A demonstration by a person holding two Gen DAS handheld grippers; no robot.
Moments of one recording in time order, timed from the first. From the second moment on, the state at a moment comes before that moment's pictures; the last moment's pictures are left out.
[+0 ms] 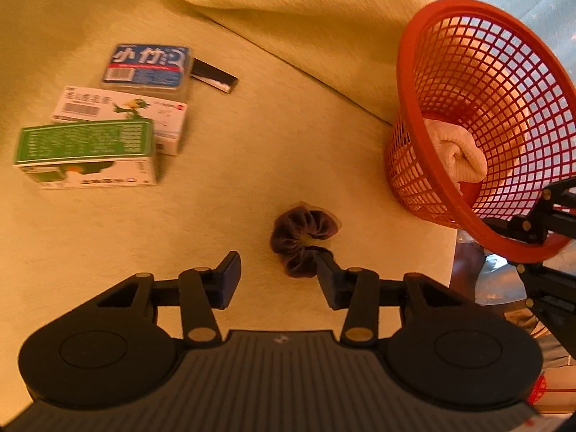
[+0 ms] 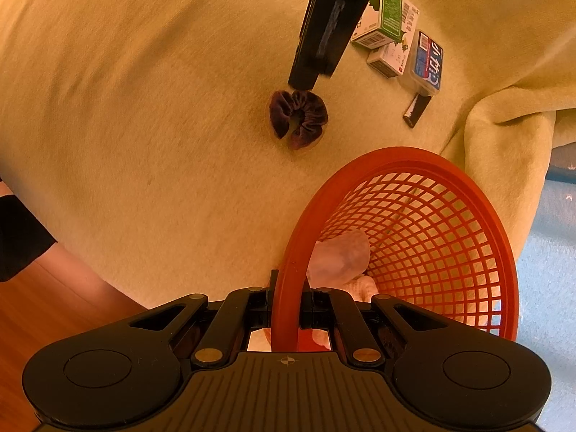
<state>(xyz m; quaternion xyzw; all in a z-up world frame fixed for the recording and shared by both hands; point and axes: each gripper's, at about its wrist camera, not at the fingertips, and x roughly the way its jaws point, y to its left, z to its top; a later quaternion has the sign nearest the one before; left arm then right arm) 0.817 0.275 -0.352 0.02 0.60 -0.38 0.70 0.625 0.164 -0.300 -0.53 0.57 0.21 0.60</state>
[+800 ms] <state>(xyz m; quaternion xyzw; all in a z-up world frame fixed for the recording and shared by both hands) 0.827 0.271 -0.367 0.01 0.62 -0.35 0.70 0.626 0.161 -0.300 -0.52 0.57 0.21 0.60</state>
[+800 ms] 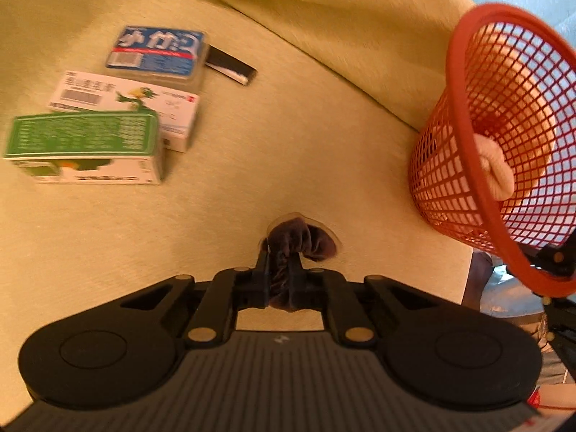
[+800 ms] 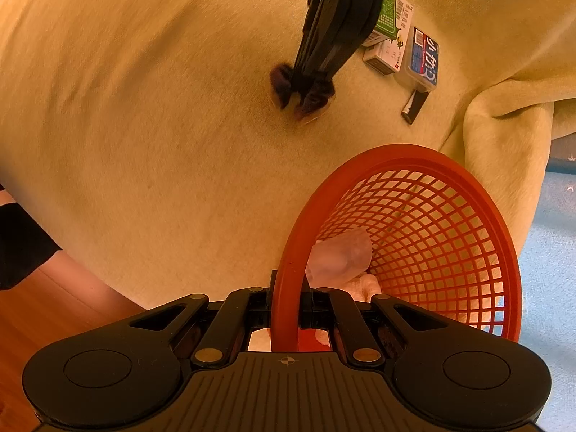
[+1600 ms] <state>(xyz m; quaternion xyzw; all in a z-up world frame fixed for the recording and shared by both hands) 0.833 0.293 -0.229 -0.01 0.57 -0.38 0.73 0.623 0.162 -0.302 -0.52 0.56 0.21 0.60</state>
